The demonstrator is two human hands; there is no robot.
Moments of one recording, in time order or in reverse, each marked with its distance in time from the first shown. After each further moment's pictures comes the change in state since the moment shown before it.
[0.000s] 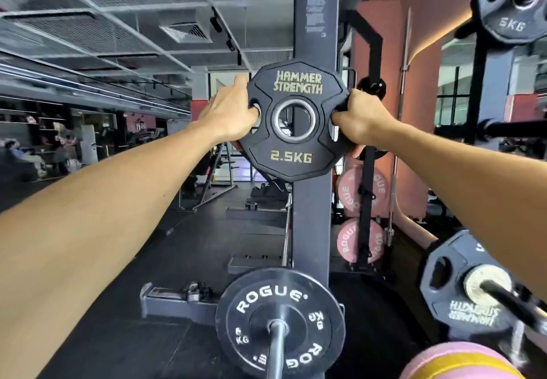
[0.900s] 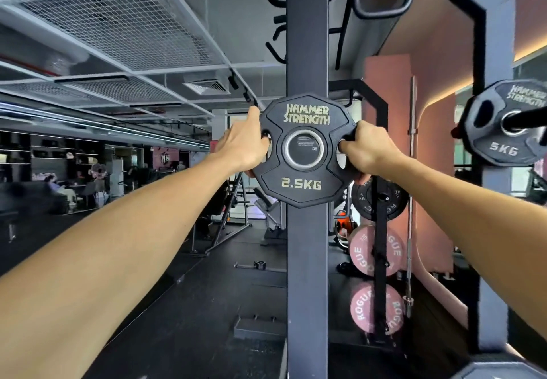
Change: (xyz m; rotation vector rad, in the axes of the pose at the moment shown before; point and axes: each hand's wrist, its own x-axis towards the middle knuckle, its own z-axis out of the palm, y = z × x) left_hand 0.213 0.118 -0.112 0.032 0.057 -0.045; right_hand 0.199 -0.031 -0.178 0.040 0.013 -0.002
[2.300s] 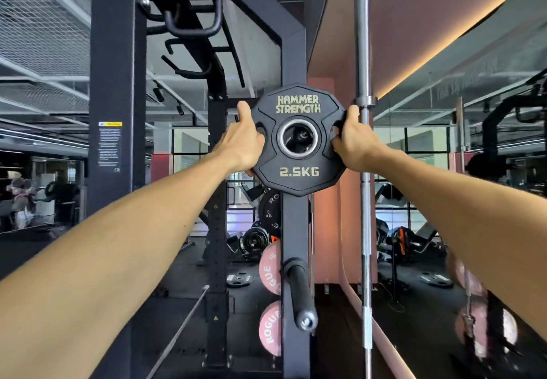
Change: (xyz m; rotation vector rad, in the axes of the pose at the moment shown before) left_hand 0.096 0.475 0.241 -0.222 -0.007 0.064; right_hand 0.073 0.433 -0.305 -0.131 0.121 -0.083
